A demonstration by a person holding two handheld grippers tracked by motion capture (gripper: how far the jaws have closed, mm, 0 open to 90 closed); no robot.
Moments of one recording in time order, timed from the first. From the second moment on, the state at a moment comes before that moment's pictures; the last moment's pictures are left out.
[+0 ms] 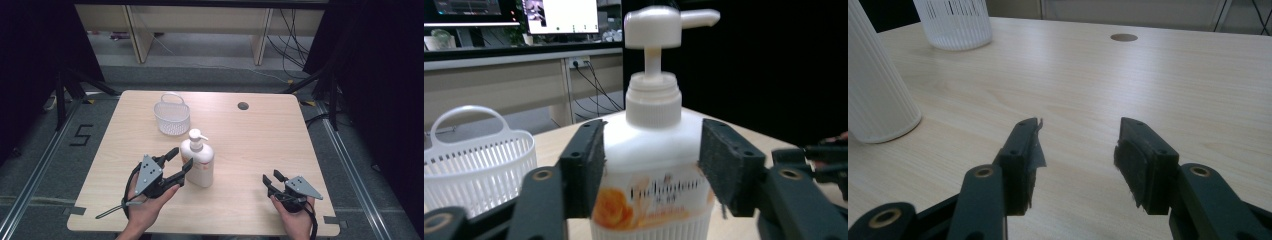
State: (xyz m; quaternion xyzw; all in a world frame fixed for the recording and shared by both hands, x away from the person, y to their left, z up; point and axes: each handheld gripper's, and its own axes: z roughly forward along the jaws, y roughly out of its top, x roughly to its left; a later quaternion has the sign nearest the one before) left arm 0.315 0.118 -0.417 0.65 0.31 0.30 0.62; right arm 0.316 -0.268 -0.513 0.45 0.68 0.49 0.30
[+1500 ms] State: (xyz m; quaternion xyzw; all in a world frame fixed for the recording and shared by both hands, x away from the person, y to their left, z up) left arm 0.347 0.083 -0.374 0.63 0.35 0.31 0.62; right arm 0.316 -0.269 -0.514 0.46 0.68 0.50 0.27
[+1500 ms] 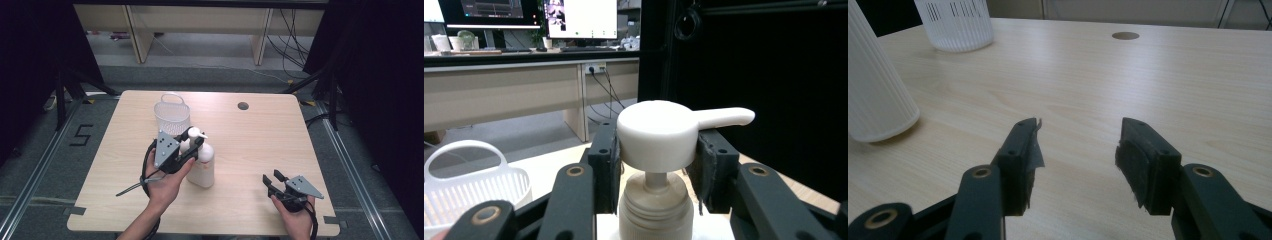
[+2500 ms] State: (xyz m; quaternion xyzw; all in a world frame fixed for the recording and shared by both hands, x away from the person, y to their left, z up) left arm 0.358 0.104 -0.344 0.61 0.35 0.34 0.62; right arm 0.316 -0.270 -0.514 0.46 0.68 0.50 0.28
